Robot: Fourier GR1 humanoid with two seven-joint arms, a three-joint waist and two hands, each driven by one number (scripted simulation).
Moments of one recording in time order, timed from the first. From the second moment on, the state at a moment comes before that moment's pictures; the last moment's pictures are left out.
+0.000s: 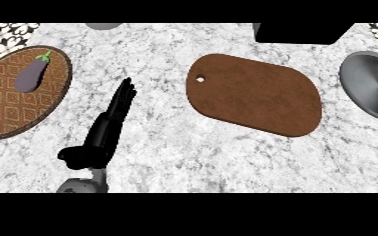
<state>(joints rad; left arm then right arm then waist) -0.06 0.05 -0.16 -1.57 0.01 0.02 -0.10 -0.69 -0.63 -0.62 -0.52 0.84 -0.80 0.01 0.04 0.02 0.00</state>
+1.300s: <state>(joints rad) -0.06 0.04 -0.16 -1.56 0.00 0.03 -0.11 -0.74 -0.75 -0.91 -0.26 0.49 -0.35 -0.34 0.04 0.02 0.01</state>
